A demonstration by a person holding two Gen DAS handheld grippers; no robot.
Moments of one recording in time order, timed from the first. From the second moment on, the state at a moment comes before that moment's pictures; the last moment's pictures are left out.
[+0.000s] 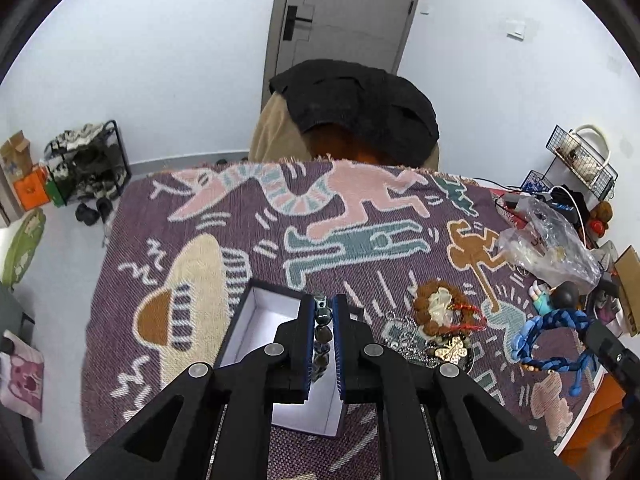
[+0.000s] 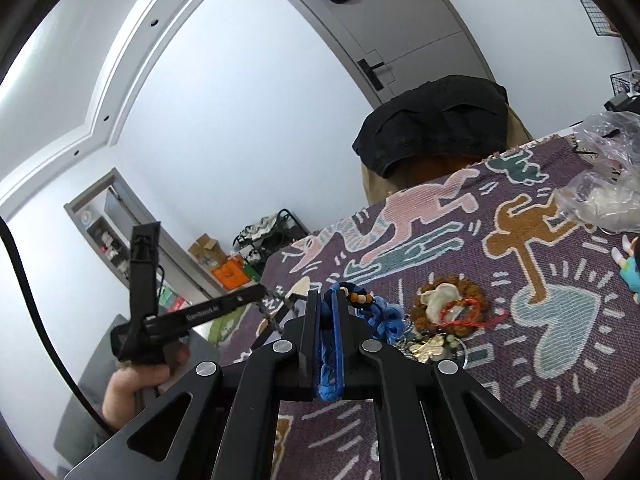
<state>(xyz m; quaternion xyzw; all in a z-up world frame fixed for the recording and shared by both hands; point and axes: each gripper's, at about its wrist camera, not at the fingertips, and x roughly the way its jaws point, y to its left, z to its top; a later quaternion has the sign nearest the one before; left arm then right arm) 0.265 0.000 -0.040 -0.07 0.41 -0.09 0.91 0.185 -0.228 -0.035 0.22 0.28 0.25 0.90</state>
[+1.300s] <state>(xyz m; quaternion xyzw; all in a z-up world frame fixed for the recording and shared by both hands) 0.220 0.109 -0.054 -0.14 0.38 -0.02 0.92 0.260 -0.106 -0.067 0.20 0.37 0.32 0.85</state>
